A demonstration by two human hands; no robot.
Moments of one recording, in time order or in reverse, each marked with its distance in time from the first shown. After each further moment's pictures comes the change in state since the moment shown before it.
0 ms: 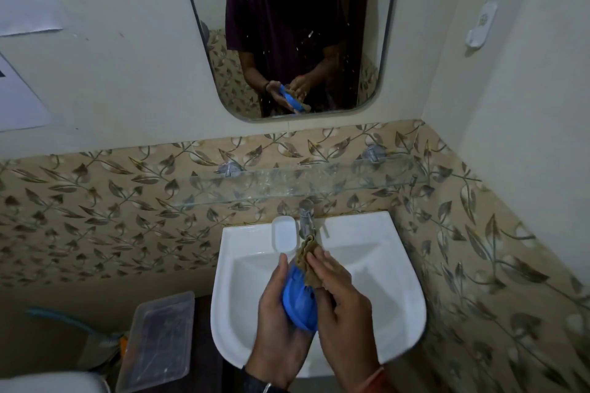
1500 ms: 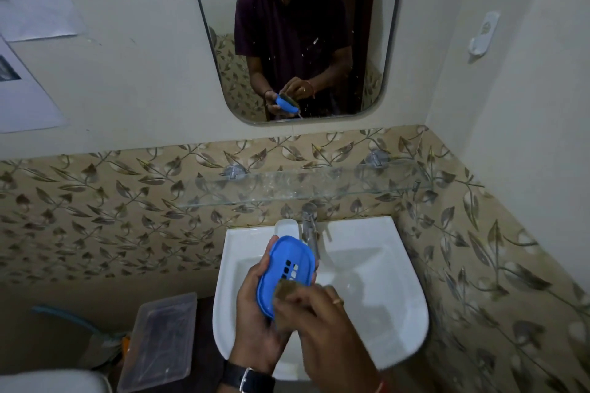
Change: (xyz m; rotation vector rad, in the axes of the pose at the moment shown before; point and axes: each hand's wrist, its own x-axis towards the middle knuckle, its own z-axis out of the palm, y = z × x) left_hand 0.001 0.022 -0.009 0.018 -0.003 0.127; right_hand -0.019 0.008 0.004 -0.308 -0.211 -0.416
